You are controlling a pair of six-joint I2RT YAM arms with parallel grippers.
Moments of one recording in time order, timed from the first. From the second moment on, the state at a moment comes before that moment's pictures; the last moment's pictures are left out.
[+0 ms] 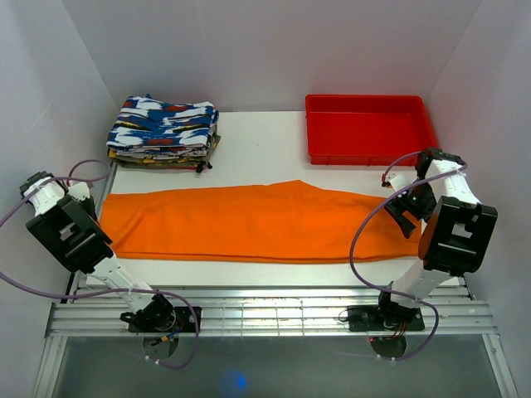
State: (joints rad) left arm 0.80 1.87 1.46 -1.11 0.23 0.49; right arm -0.26 1.67 1.24 -1.16 0.03 -0.93
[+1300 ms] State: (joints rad) left arm 0.78 1.87 1.55 -1.10 0.38 0.51; right arm -0.25 1.69 1.33 -1.13 -0.07 -1.03
